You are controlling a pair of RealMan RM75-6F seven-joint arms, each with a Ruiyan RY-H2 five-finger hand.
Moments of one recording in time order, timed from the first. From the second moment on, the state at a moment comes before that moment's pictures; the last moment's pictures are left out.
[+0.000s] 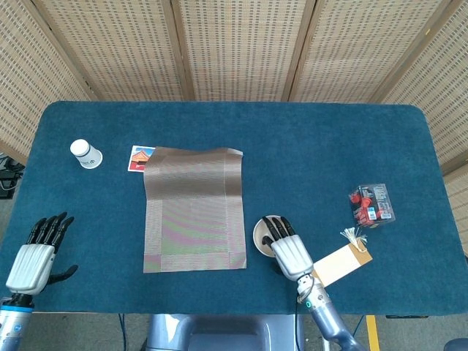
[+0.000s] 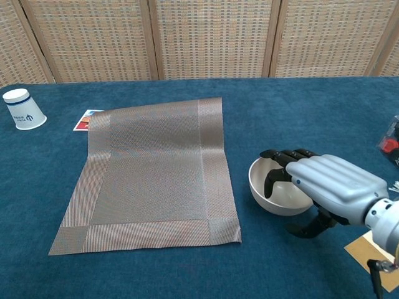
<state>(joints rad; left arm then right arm) -0.11 -1.27 0.06 -1.49 1.55 1.47 0.04 0.38 -1.72 0.10 -1.57 -1.36 1.10 -0.60</state>
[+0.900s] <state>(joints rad) -0.11 -1.28 0.05 -1.49 1.55 1.45 0.03 0.40 -1.77 0.08 -1.46 -1.42 1.19 -0.52</state>
